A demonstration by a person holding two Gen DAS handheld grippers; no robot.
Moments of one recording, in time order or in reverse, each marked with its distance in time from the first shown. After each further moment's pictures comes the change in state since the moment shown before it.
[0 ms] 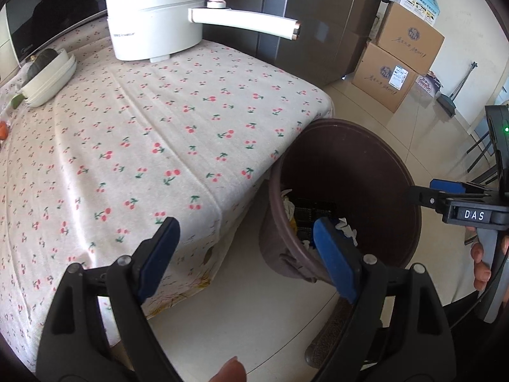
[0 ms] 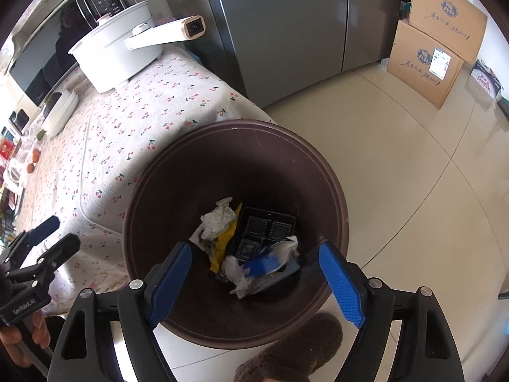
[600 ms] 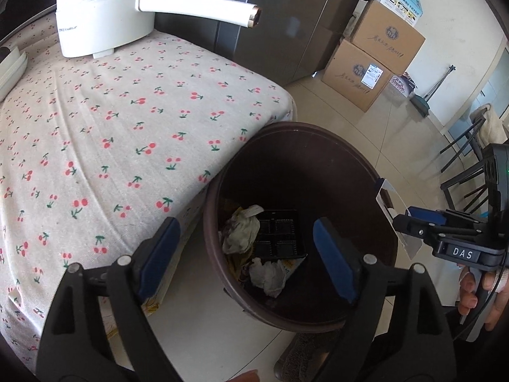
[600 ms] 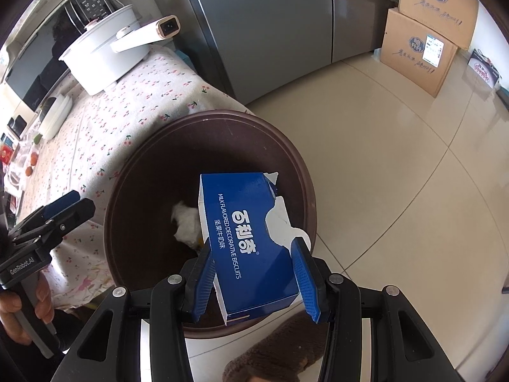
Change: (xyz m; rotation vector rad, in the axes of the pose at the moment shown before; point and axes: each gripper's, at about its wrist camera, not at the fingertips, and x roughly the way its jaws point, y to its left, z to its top) left arm 0.046 -0.037 0.023 0.009 0.027 -0.174; right arm 0.002 -0.042 -0.012 0.032 0.006 0.031
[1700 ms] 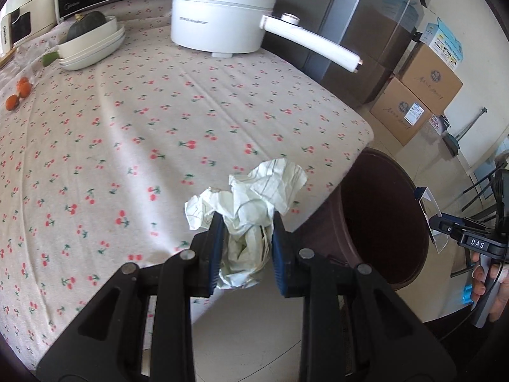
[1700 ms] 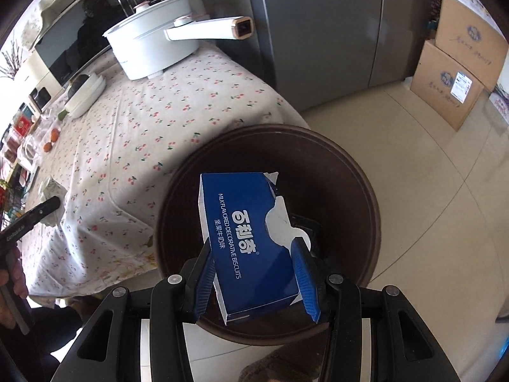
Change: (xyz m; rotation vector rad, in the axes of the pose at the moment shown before) left arm -0.072 0.109 -0.027 -0.148 -0.071 0.116; right arm -0.007 0.065 0.005 -0.105 -0.033 0.033
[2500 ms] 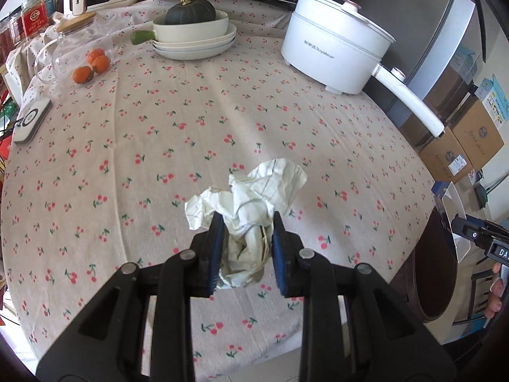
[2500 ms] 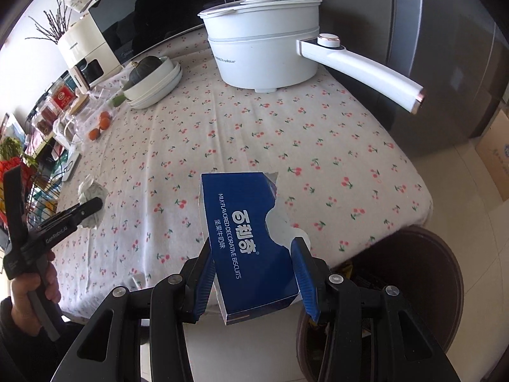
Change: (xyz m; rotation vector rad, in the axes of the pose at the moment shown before) left arm -0.027 0.141 0.022 -0.210 -0.029 0.156; right arm 0.026 0.181 0.085 -0.218 0.008 0.130
